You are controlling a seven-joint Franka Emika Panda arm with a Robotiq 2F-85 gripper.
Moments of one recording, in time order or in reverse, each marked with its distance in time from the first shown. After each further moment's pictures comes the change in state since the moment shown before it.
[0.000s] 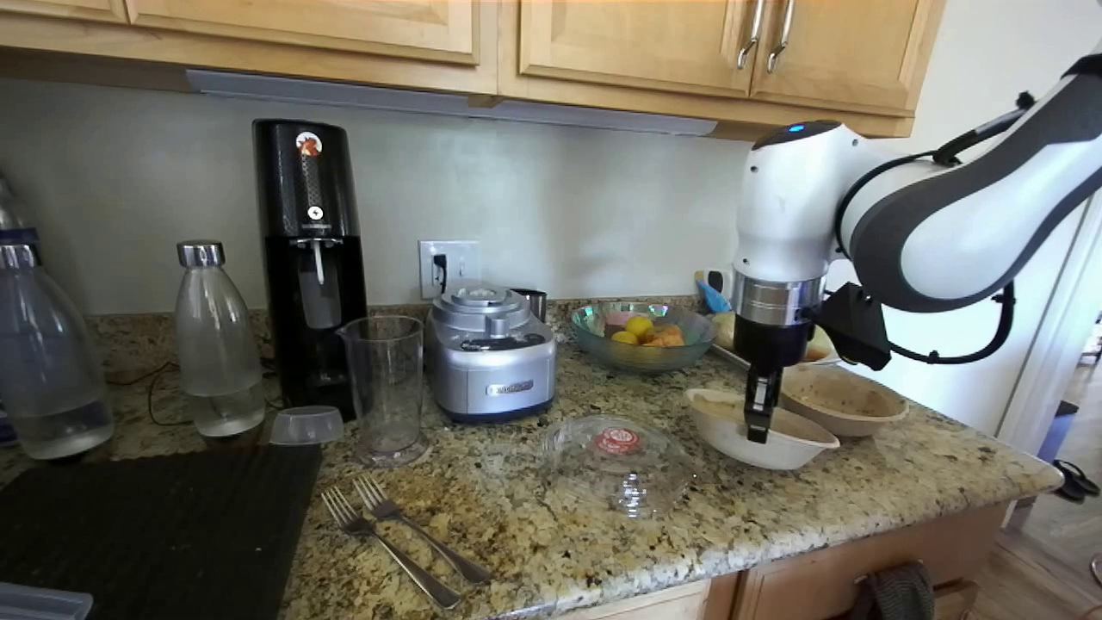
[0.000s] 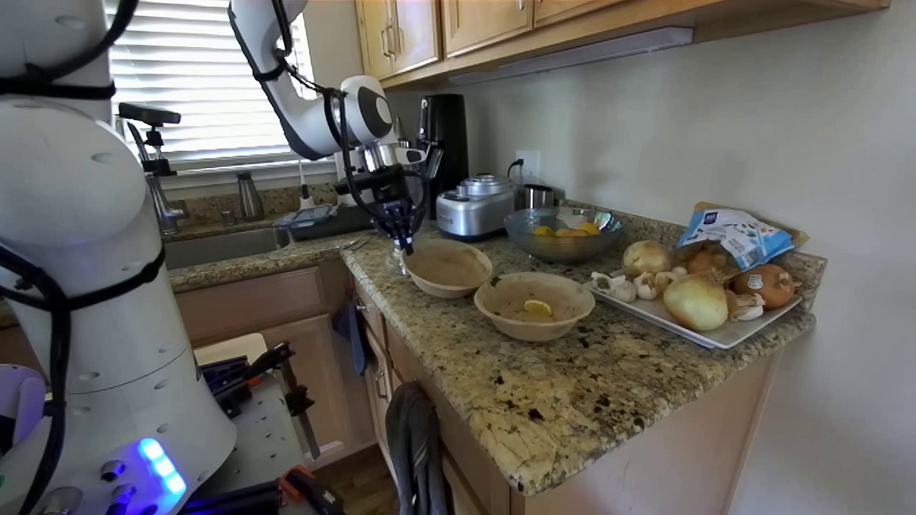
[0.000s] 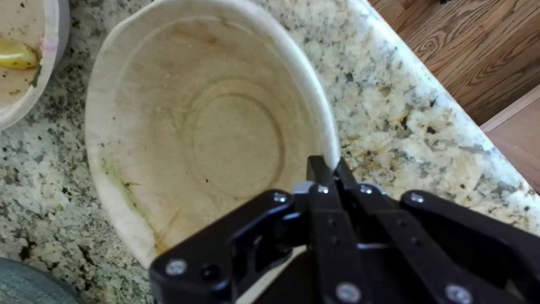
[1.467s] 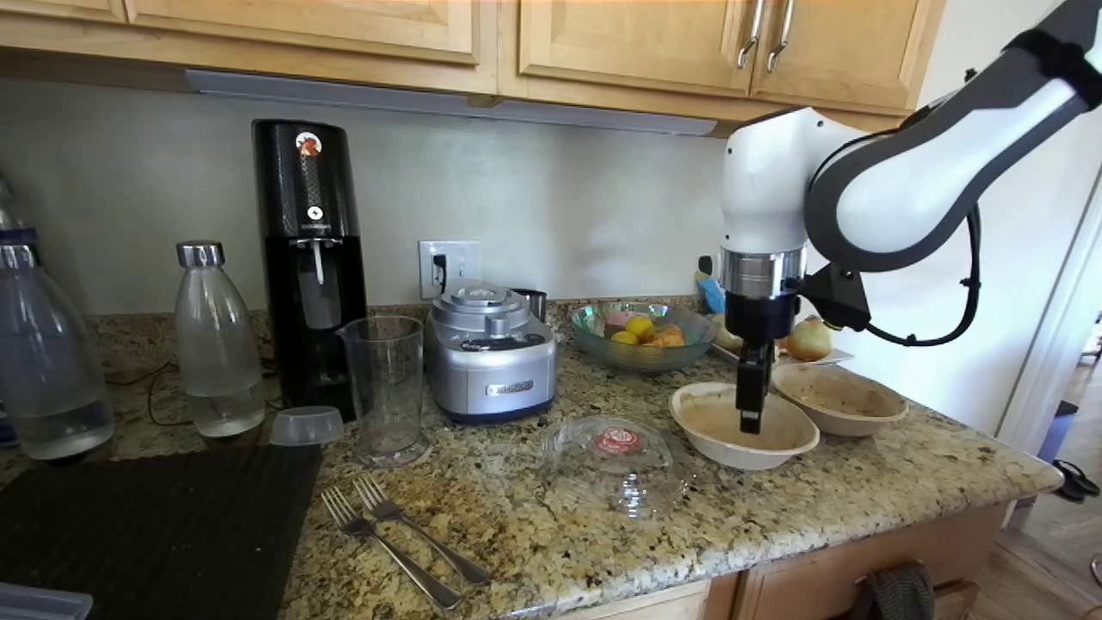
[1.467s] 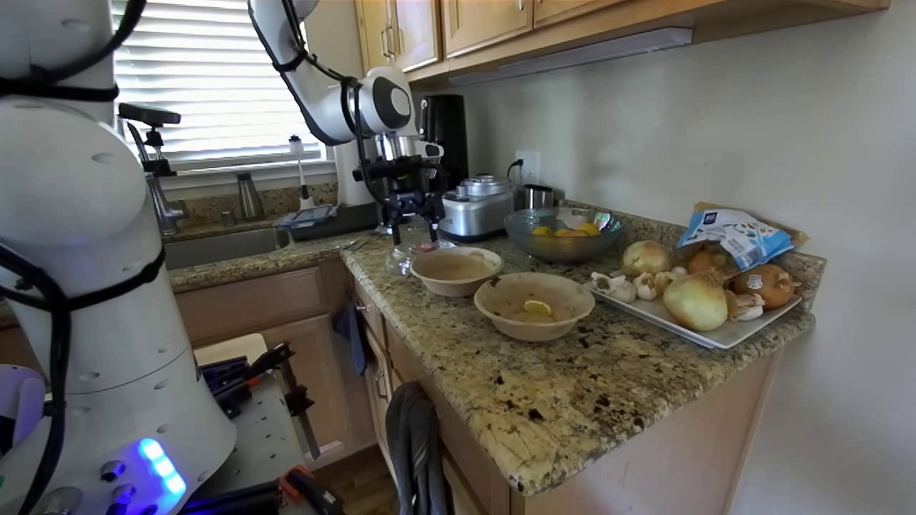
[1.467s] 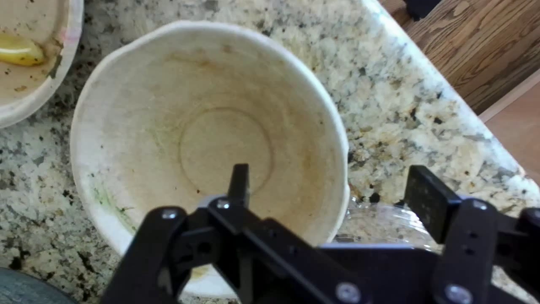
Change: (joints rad) arm 0.002 0.016 -0.048 0.095 0.156 -0.112 -0.186
